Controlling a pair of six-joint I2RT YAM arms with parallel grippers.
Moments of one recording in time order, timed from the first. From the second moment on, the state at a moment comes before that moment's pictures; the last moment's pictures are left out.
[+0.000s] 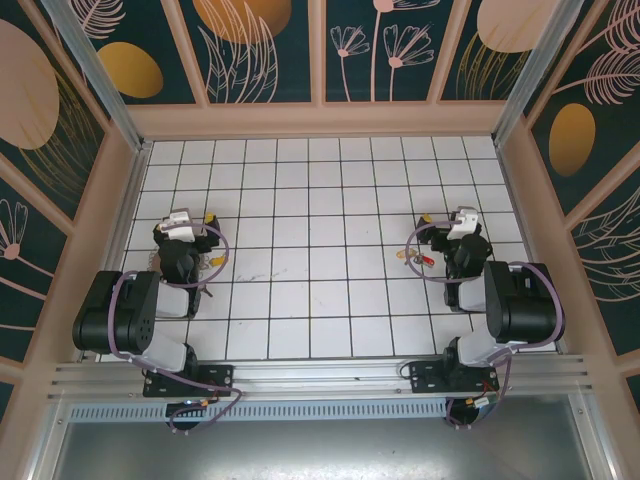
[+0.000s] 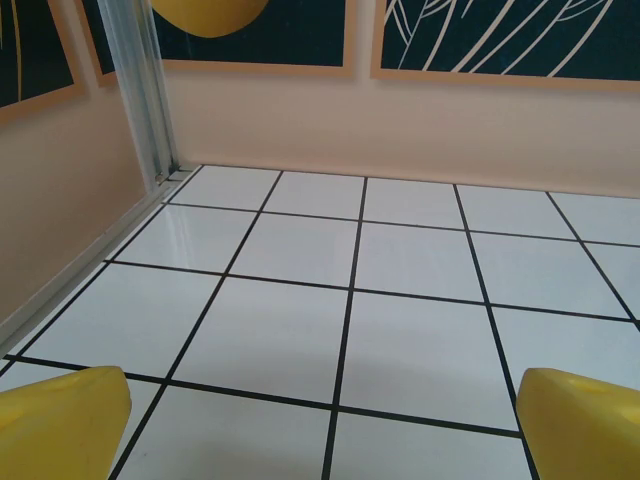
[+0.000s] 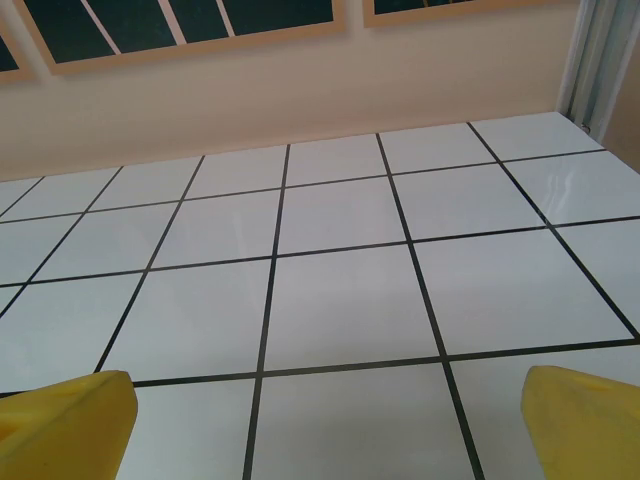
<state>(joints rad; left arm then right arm) -0.02 1.52 0.22 1.19 -0.16 -0.07 -0.05 1.54 0.23 1.14 -0.10 0.10</state>
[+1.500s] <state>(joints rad) -0.02 1.09 0.31 0.72 -0.35 -0.30 -0.02 1.28 0.53 0.52 -0.03 0.23</state>
